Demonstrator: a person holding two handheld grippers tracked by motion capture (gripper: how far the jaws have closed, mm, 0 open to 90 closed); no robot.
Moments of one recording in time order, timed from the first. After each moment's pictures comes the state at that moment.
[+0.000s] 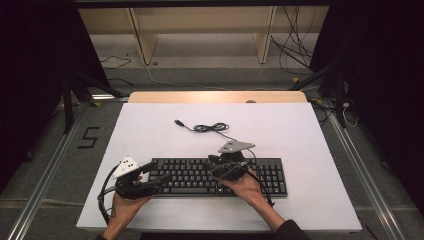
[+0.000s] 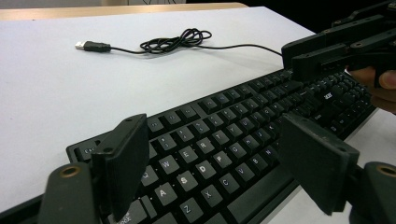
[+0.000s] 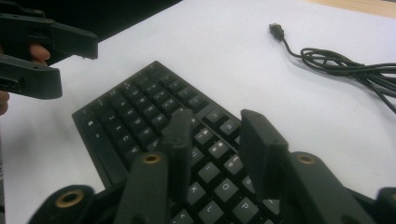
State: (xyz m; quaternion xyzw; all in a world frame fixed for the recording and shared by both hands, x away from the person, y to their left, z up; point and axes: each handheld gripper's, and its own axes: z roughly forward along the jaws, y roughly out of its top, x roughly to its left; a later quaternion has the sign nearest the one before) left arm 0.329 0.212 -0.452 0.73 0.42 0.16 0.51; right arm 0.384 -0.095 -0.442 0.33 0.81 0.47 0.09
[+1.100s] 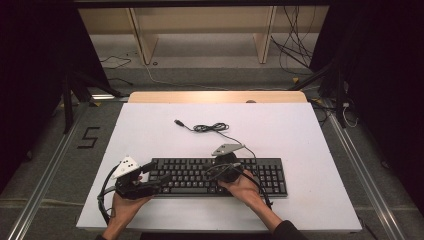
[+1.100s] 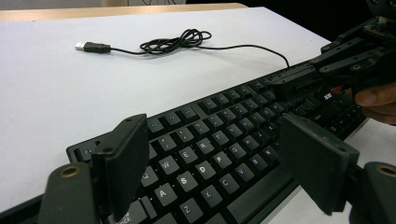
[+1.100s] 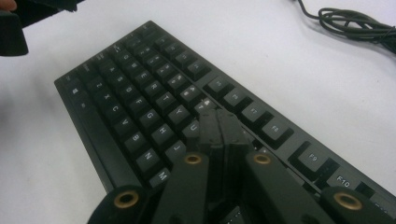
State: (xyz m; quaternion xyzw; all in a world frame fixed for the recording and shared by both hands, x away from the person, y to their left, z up) left arm 0.329 0.213 -0.452 0.73 0.42 0.16 0.51; right arm 0.388 -0.083 -0.456 0.33 0.84 0.41 0.08
